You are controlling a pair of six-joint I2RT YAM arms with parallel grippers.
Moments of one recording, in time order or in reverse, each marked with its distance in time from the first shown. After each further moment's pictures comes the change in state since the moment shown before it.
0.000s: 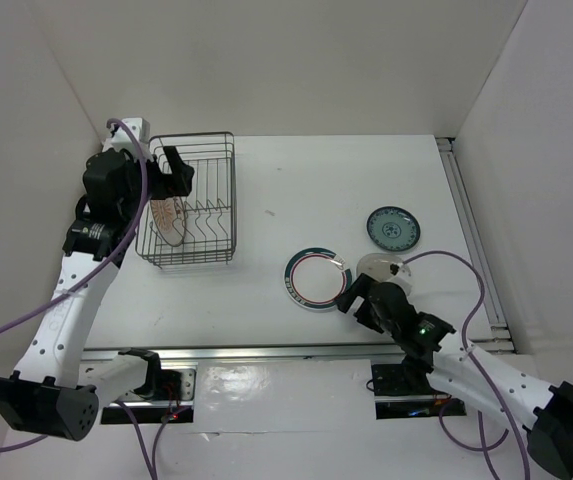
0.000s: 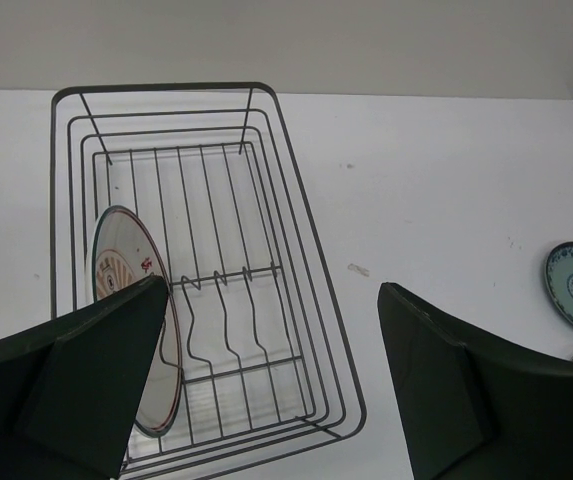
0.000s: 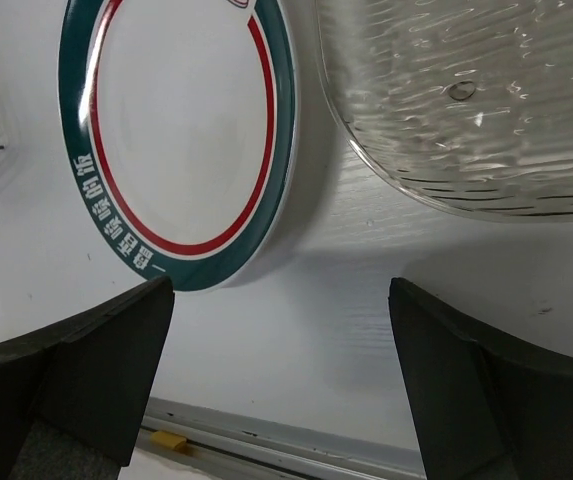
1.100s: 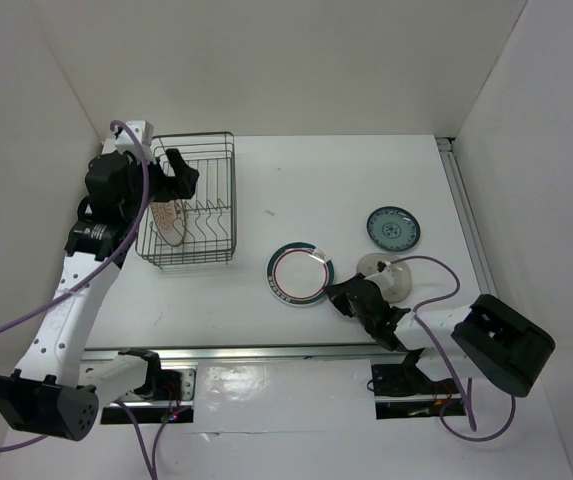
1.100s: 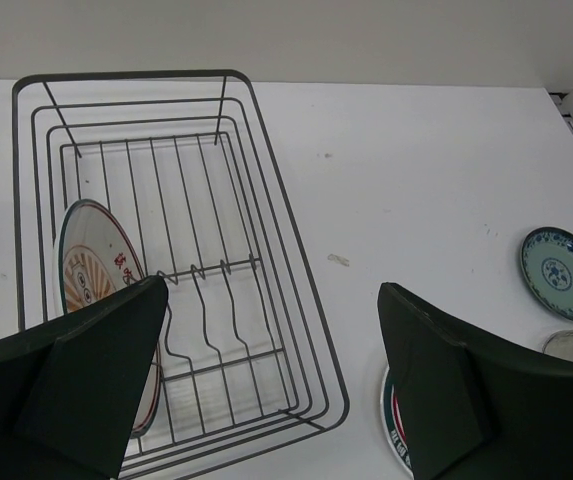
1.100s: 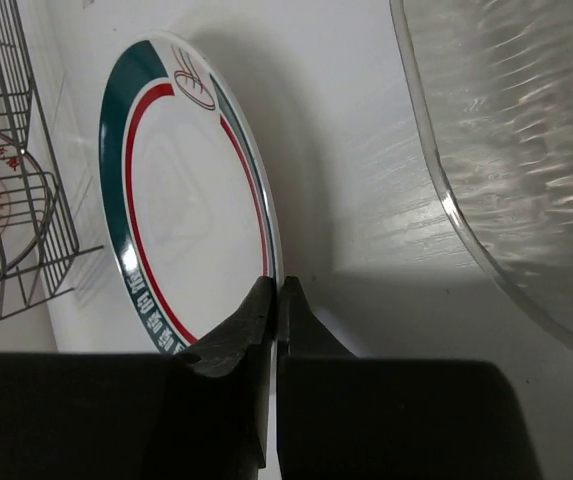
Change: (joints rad) left arm 0.000 -0.001 -0.020 0.013 0.055 -0.022; right arm 0.067 0.630 -0.088 0.860 0.138 0.233
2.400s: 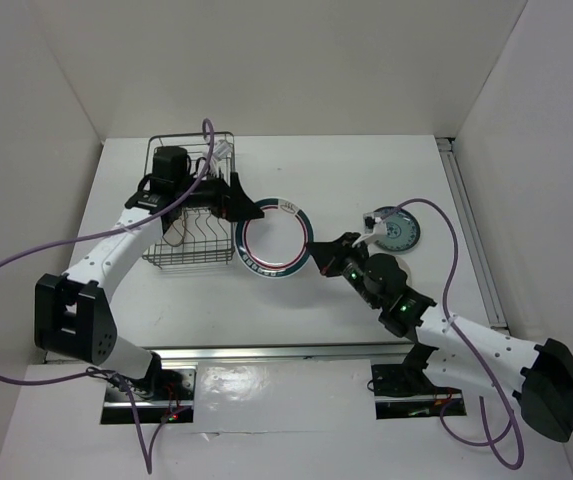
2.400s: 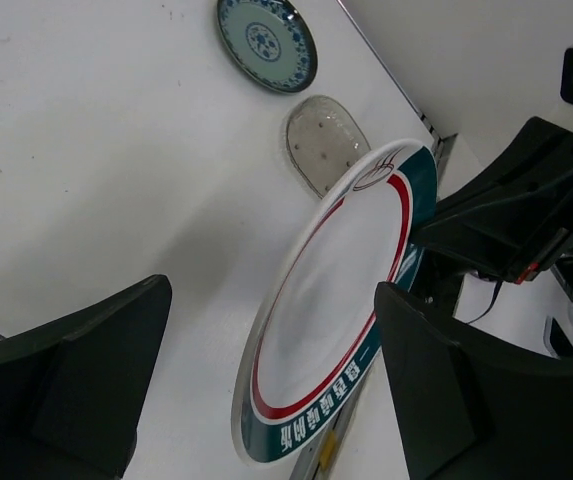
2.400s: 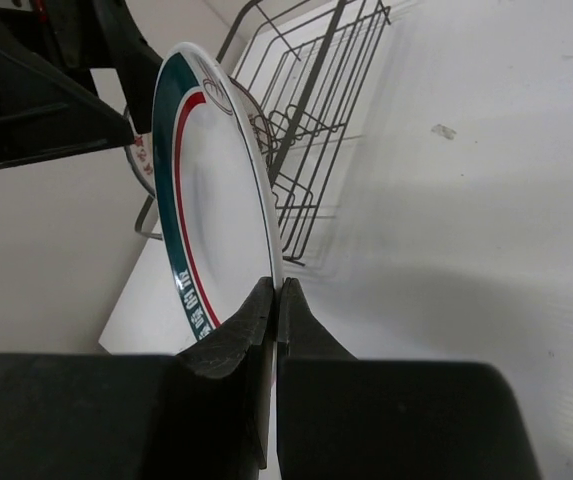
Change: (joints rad) left arm -0.101 0.394 0.012 0.108 0.787 -0.049; right arm 0.030 -0.345 0.306 -0.108 -0.137 -0.603
